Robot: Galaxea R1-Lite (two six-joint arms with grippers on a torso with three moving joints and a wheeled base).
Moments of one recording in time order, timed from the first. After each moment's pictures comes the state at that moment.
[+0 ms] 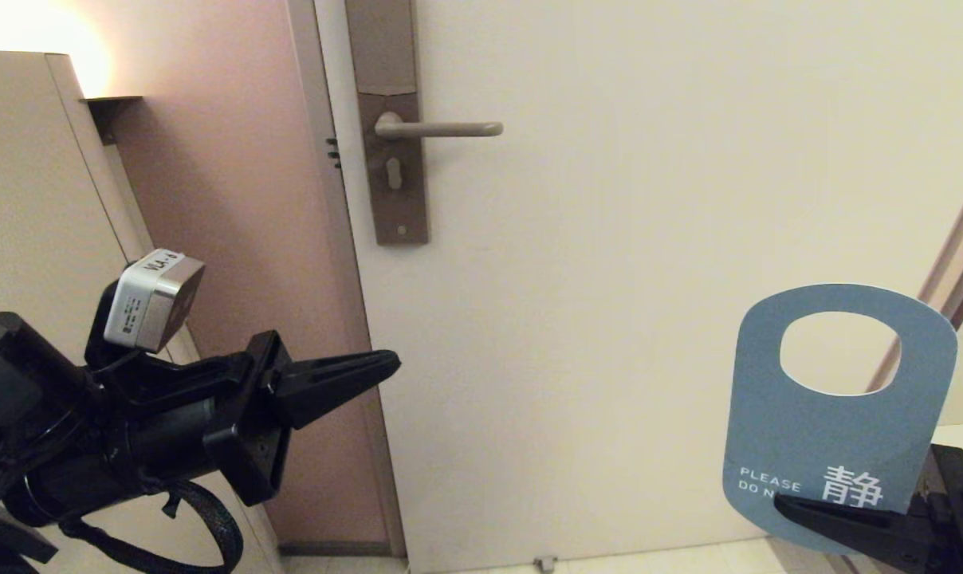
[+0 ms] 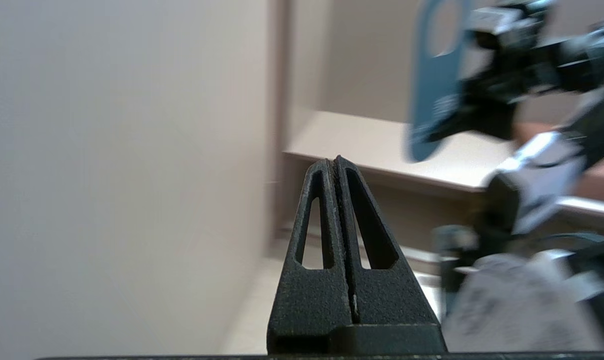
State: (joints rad) left arm -0.38 1.57 -0.32 -1.45 -0.86 -0.26; right arm 0.36 1.02 -0.38 -0.28 0.56 -0.10
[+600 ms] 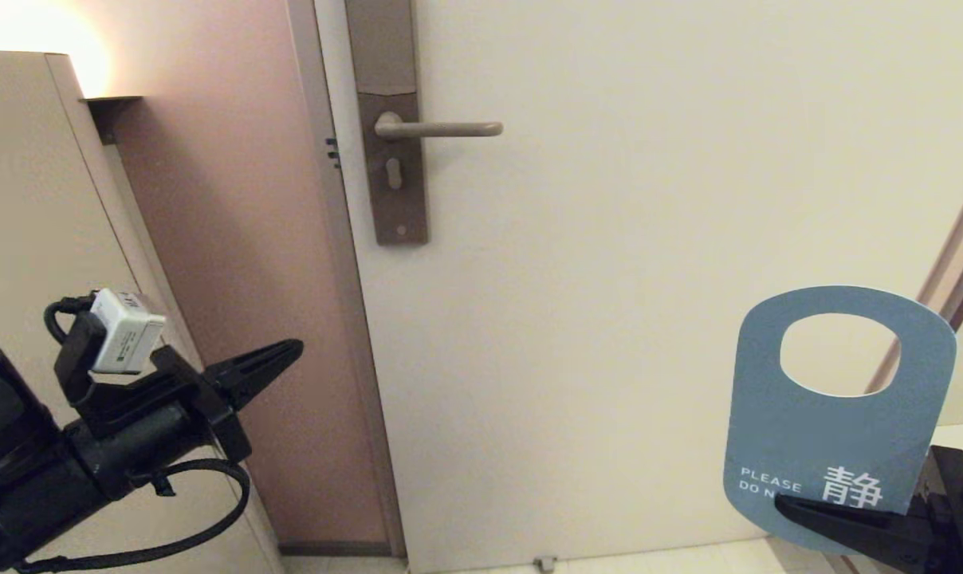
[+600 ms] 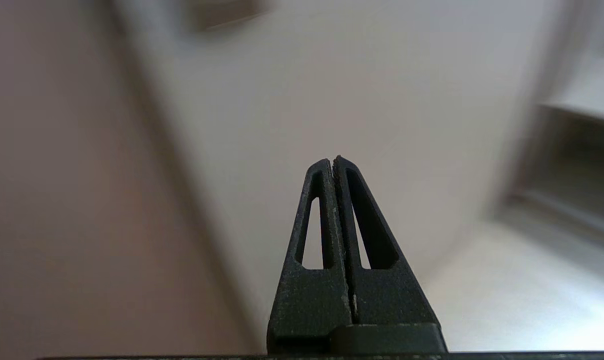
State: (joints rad) left arm -0.16 1.52 -0.21 -1.29 -0.45 0.10; right arm 0.36 1.02 -0.38 -0.28 0.55 -0.10
